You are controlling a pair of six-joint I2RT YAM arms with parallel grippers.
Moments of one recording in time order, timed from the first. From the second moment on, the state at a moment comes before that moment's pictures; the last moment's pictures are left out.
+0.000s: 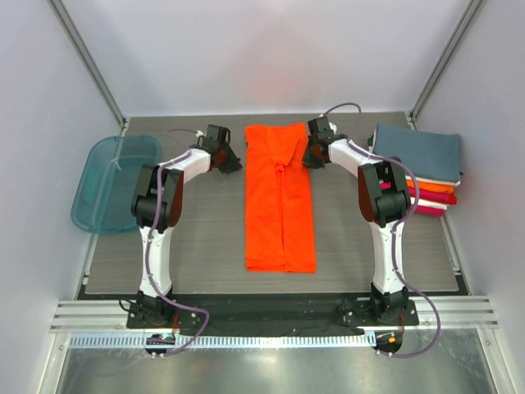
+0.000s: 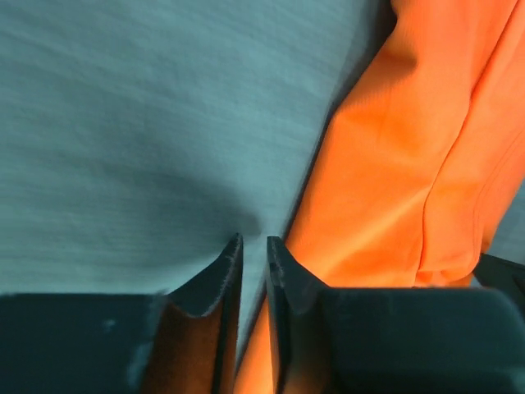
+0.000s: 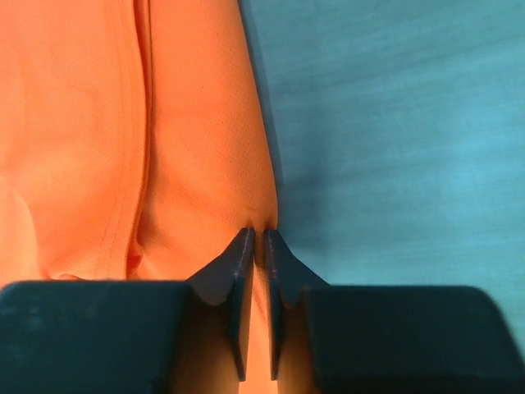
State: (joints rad) left arm -0.31 2.18 1.55 -0.24 0.07 -0.82; right arm 0.30 2.20 1.66 -0.41 0.08 0.58
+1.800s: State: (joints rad) left arm -0.76 1.29 0.50 -0.17 0.12 -1.07; right arm 0.57 1.13 0.50 -0.47 -0.12 0.72
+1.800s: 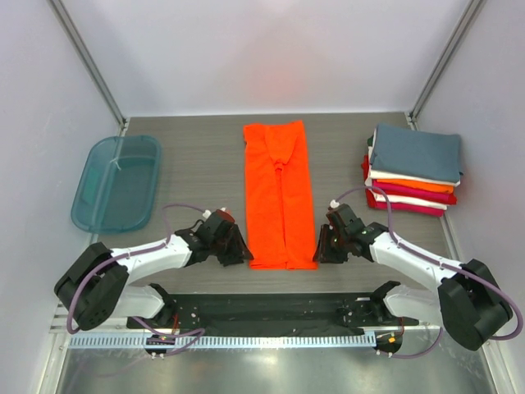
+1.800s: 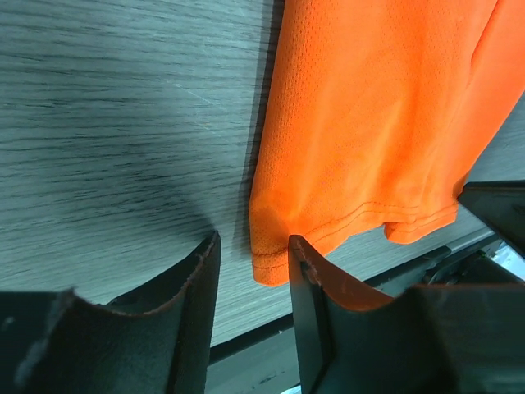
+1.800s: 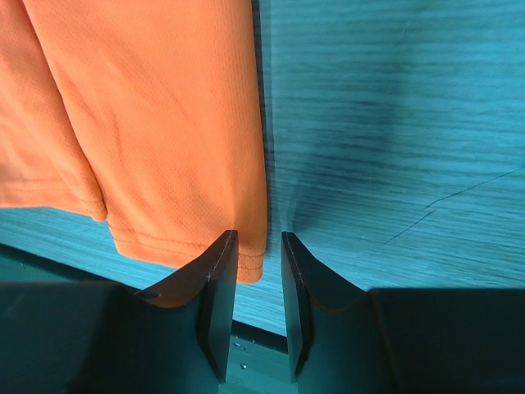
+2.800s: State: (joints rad) left arm -0.76 1.28 0.44 -0.10 0.18 -1.11; right arm 0.59 1.10 0.45 -0.46 -0.18 0.74
